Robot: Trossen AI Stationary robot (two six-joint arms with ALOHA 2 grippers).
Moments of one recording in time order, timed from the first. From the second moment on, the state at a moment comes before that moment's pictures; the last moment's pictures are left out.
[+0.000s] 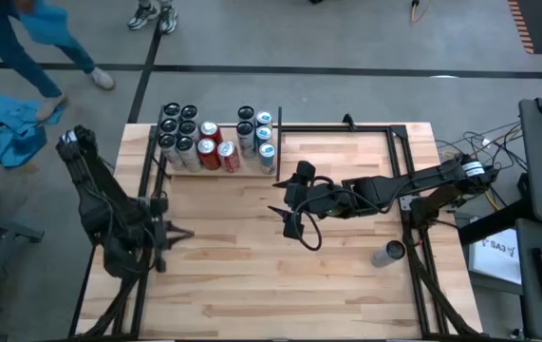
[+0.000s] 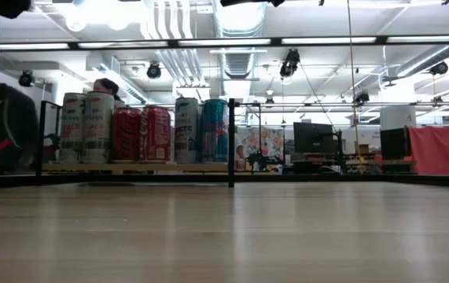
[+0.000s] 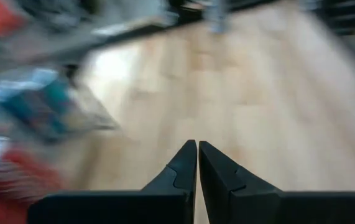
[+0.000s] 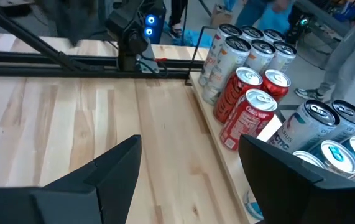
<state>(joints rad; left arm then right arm) -1.03 0.87 0.75 -0.81 -1.02 -0.58 0.20 1.56 1.40 -0.30 0.44 0.02</state>
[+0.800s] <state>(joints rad) -0.67 0.77 0.48 0.02 -0.58 0.13 0.20 1.56 1.39 -0.23 0.44 -0.01</state>
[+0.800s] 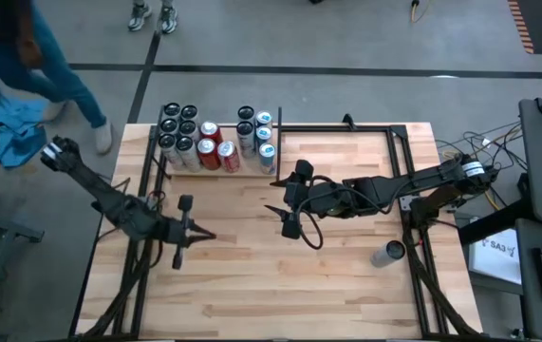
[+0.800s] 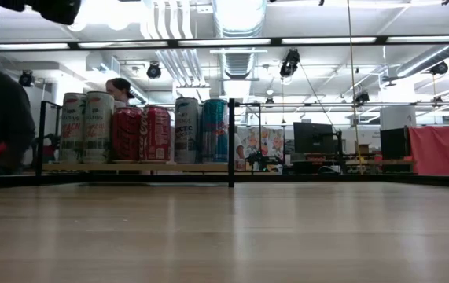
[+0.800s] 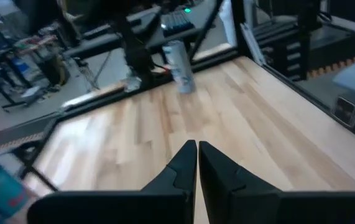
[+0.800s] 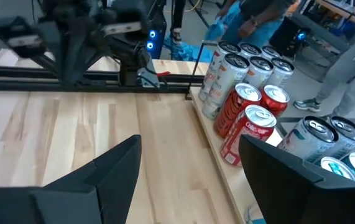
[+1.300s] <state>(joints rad) -0.42 0.50 0.40 -0.05 -0.39 0.22 0.20 1.56 1.39 -0.20 0.44 -0.06</state>
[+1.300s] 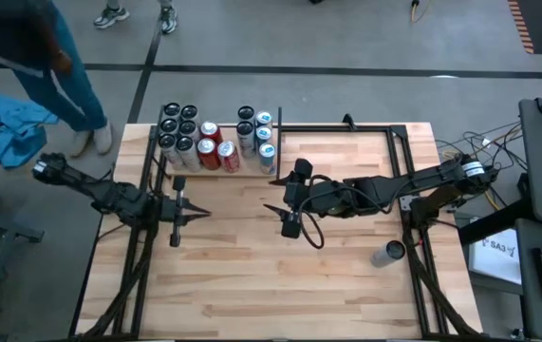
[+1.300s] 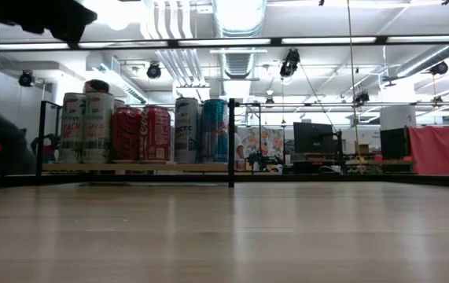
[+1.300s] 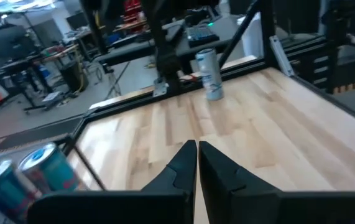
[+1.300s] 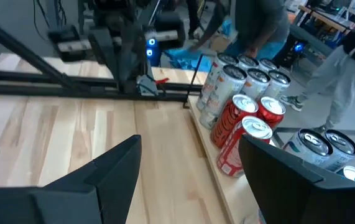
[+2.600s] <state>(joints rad) -0.11 0.25 0.43 -0.20 -0.31 0.20 -0.21 1.73 1.71 -0.48 0.36 0.11</state>
